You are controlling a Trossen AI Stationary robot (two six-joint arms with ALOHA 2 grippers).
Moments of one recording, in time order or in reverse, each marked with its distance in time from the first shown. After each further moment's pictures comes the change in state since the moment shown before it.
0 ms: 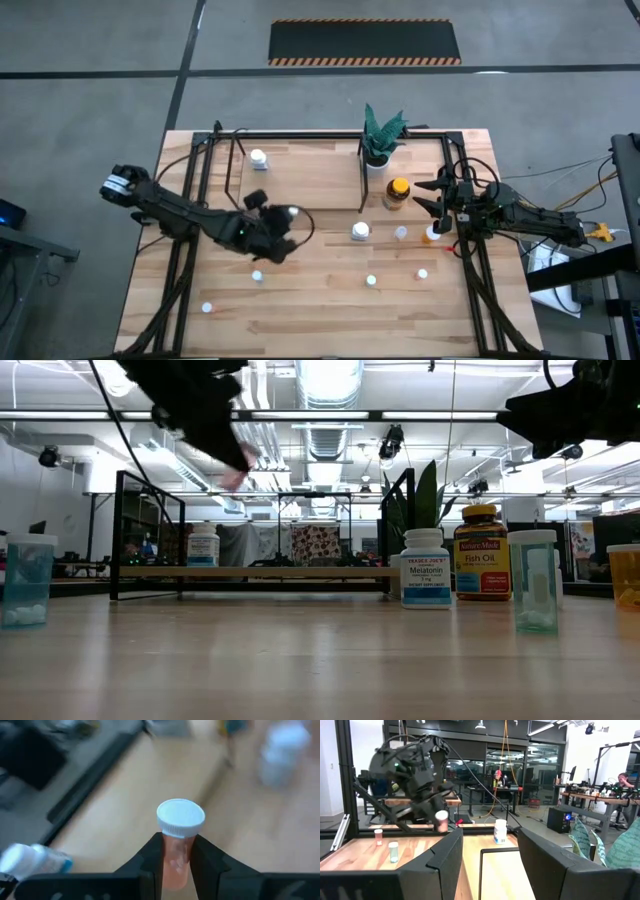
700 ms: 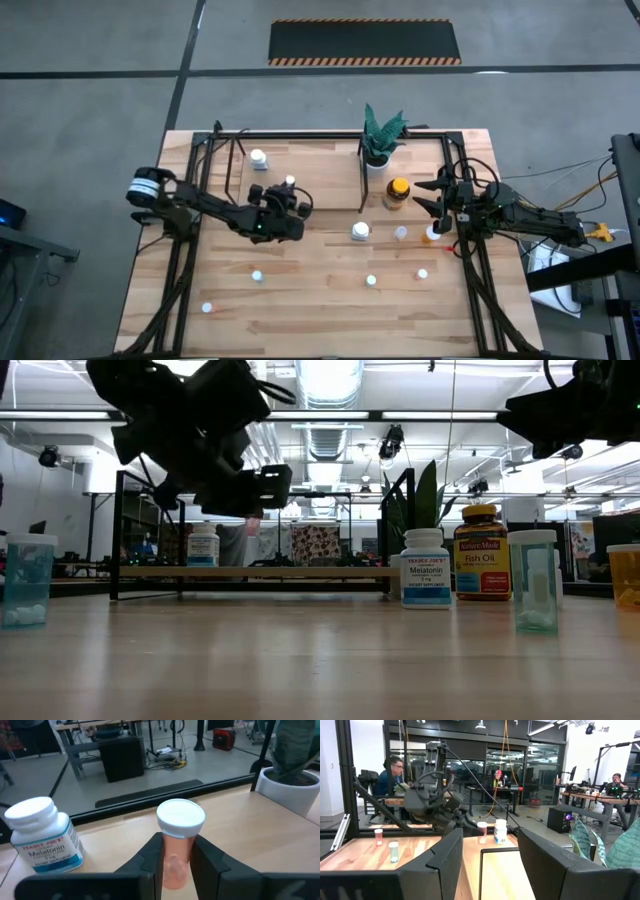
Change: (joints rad) left arm 0.203 0.210 -0.234 0.598 -0.367 -0.285; right arm 0.000 0.000 0.000 -0.001 -0.001 0.000
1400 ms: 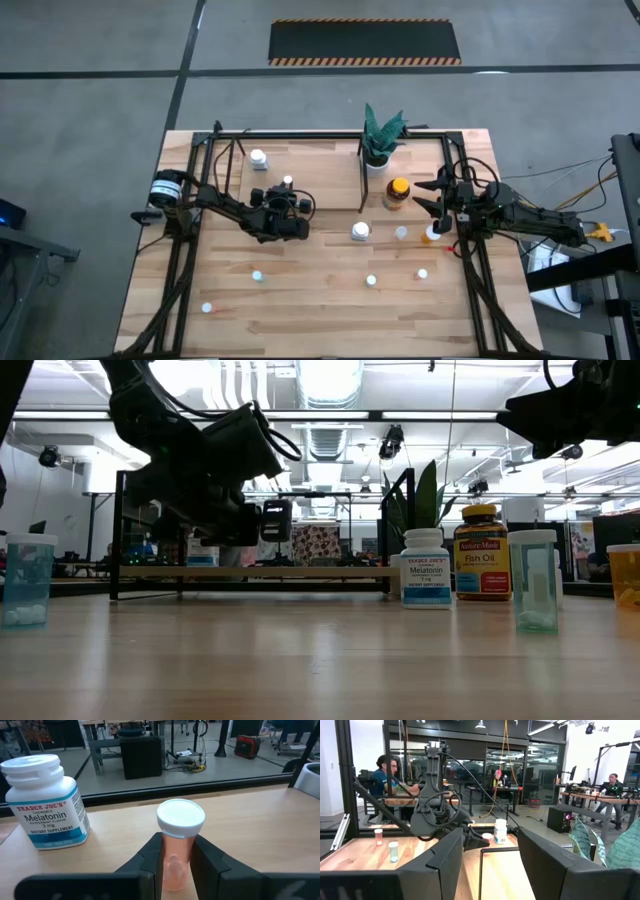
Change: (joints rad) left arm 0.048 0.156 0.002 0.017 -0.046 -0.188; right arm 0.000 0.000 0.000 -0.001 0.000 0.000
